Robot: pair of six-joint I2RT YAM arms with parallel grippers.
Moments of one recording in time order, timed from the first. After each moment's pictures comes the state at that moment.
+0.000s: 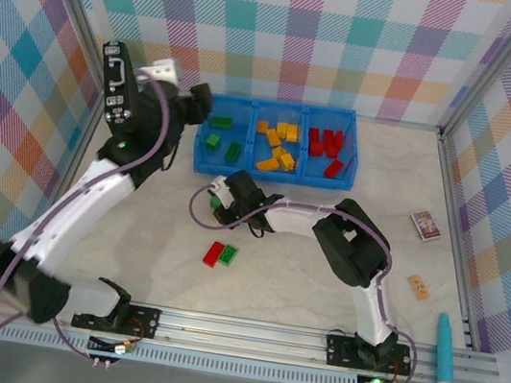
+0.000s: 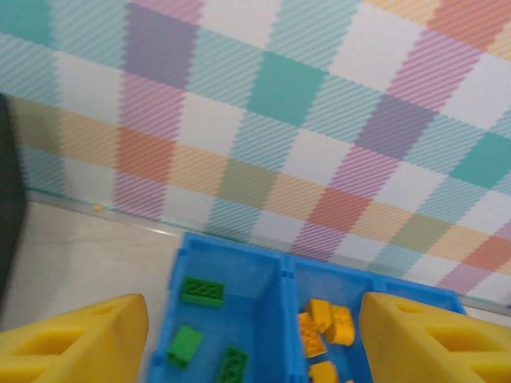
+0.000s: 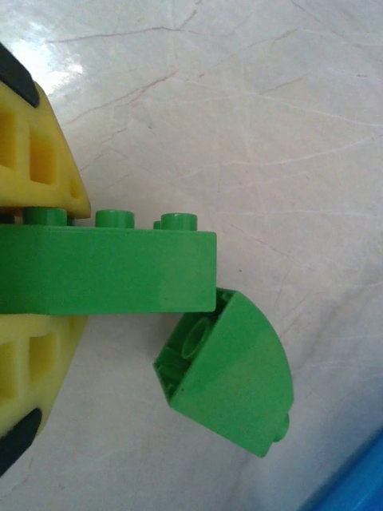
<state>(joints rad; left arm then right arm) -0.40 1.24 1.31 -0.29 -0.40 -0.41 0.90 2.09 1.32 -0.08 -0.08 -0.09</state>
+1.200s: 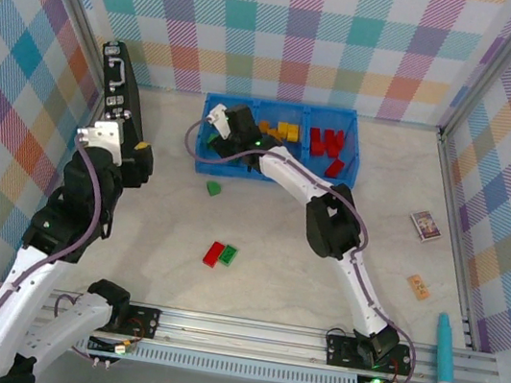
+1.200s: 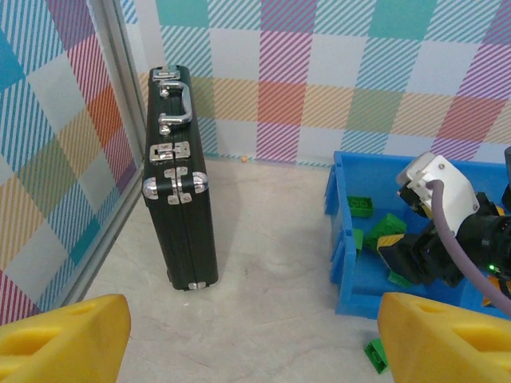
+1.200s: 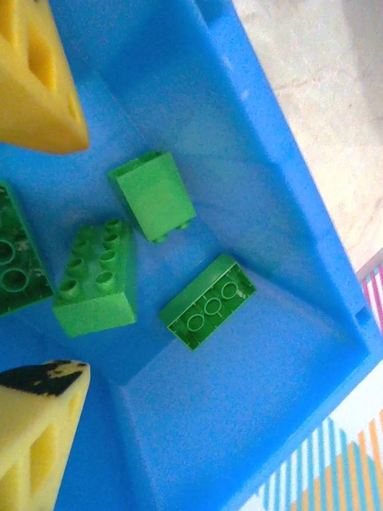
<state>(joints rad) -0.32 0.71 1.01 -0.61 -0.46 -0.16 0.75 2.46 2.20 -0.36 0.12 -0.33</state>
